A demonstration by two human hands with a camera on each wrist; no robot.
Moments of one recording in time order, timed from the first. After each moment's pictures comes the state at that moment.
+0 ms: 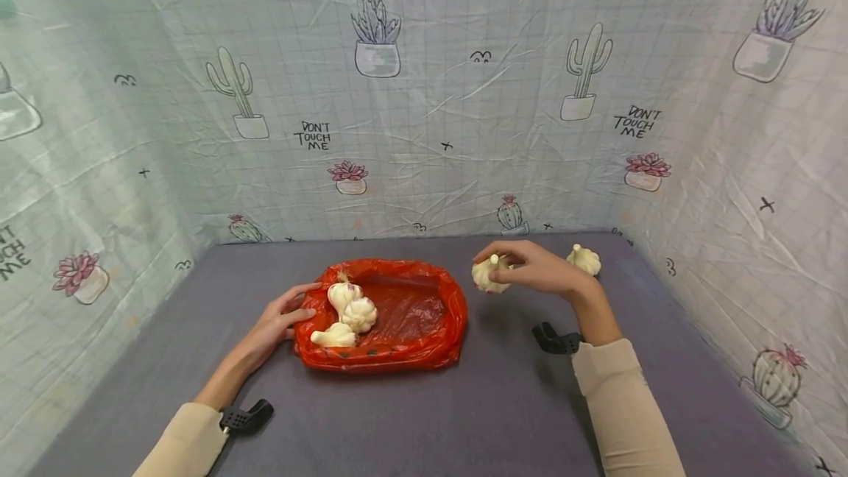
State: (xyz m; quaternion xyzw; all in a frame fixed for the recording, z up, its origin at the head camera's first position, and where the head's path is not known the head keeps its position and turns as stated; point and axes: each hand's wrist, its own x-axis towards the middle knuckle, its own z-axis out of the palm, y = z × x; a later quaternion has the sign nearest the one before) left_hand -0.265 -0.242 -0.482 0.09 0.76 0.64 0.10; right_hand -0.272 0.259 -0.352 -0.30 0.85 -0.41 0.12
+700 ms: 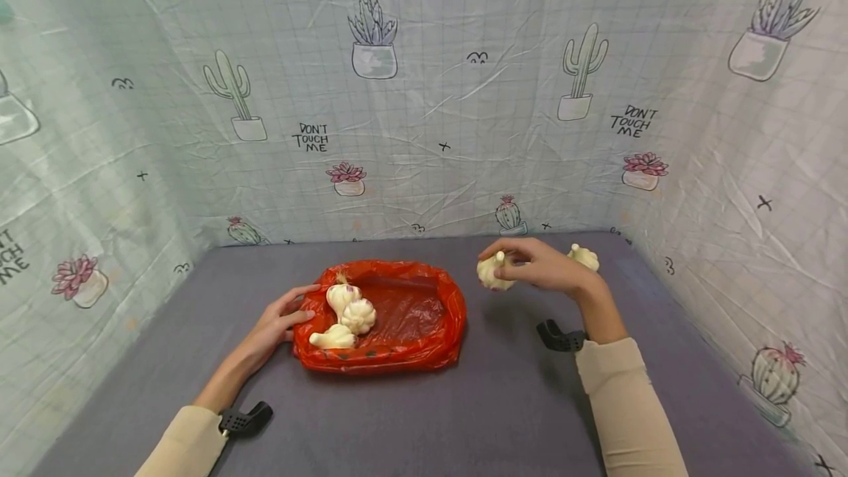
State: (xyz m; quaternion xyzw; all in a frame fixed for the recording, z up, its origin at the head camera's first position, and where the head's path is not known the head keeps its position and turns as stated) left_hand -0.265 -0.240 -0.480 0.10 0.75 0.64 0.10; right_hand -0.272 0.271 -0.350 -0.30 0.85 -0.42 0.11
